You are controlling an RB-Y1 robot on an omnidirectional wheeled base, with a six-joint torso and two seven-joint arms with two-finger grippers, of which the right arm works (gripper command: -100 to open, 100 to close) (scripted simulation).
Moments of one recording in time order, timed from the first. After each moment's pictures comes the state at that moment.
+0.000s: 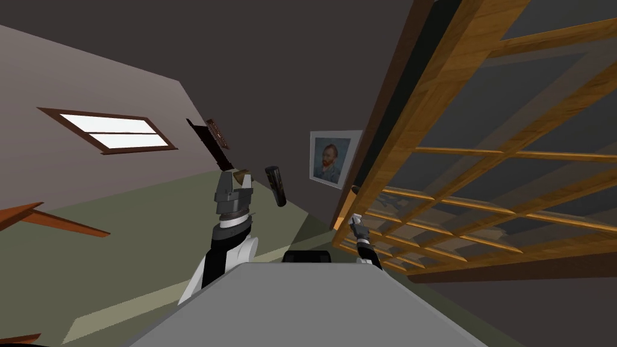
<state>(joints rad) 0.10 -0.35 0.23 -0.77 -0.67 -0.91 -1.46</state>
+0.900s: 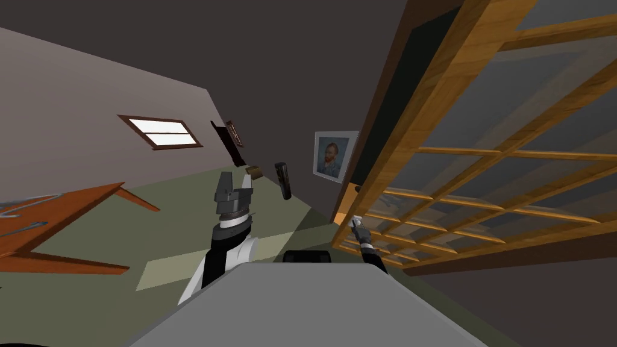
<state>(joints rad) 0.14 -0.42 0.32 -0.79 -0.63 -0.95 -1.56</state>
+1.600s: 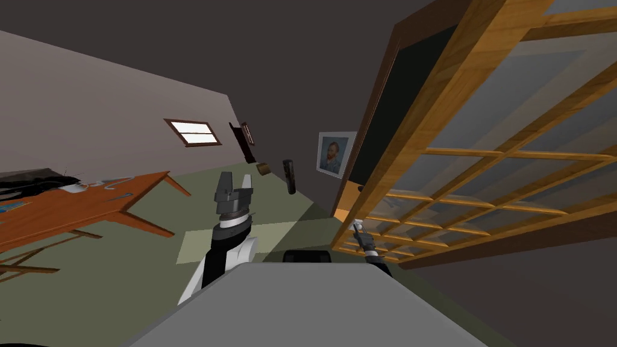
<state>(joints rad) 0.19 -0.48 0.40 -0.80 -0.59 -1.03 -1.65</state>
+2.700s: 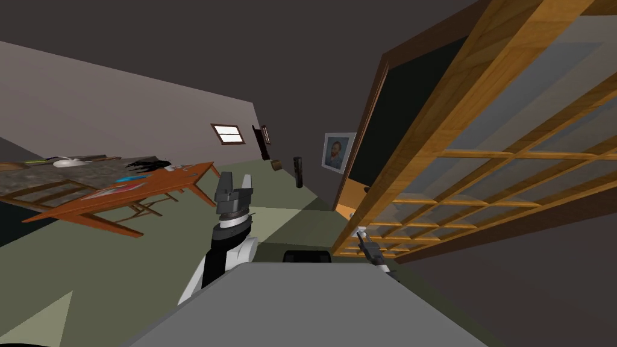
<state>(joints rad) 0.26 -0.55 0.48 -0.75 -0.54 -1.17 -1.75</state>
